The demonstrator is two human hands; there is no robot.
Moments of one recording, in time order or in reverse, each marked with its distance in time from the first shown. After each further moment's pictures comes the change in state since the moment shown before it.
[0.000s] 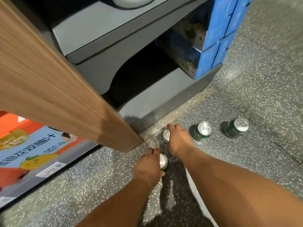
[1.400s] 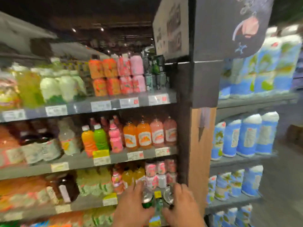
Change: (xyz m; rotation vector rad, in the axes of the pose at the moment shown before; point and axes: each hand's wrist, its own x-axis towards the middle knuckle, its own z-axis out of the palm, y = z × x) left_hand -0.711 -0.005 -0.743 -0.264 0.783 -0.207; right_hand -0.629 -0.522 -0.575 -0.117 0.408 -0.624
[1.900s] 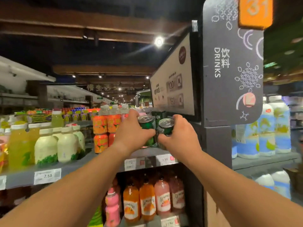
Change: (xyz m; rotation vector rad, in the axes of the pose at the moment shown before) left_hand 0.207 0.100 -0.316 -0.278 0.578 0.247; right_hand 0.193 -0.163 -0.282 0.257 0.708 -0.225
